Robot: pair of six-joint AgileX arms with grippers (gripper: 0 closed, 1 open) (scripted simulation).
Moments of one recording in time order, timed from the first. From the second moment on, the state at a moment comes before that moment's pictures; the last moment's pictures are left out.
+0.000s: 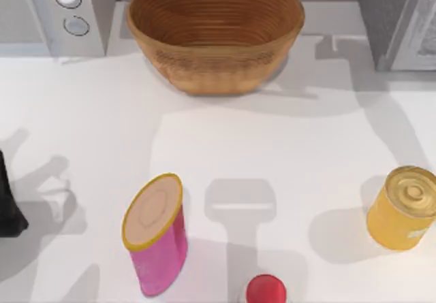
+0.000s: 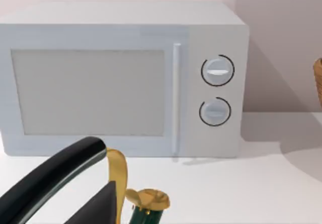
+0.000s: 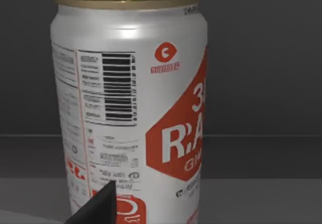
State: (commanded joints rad) left arm 0.00 0.00 0.00 0.00 0.00 0.00; right arm 0.29 1.41 1.80 -0.39 0.30 0.01
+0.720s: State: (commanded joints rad) left arm 0.00 0.00 0.00 0.00 0.00 0.00; right arm 0.40 1.57 1.93 -0.36 0.43 0.01
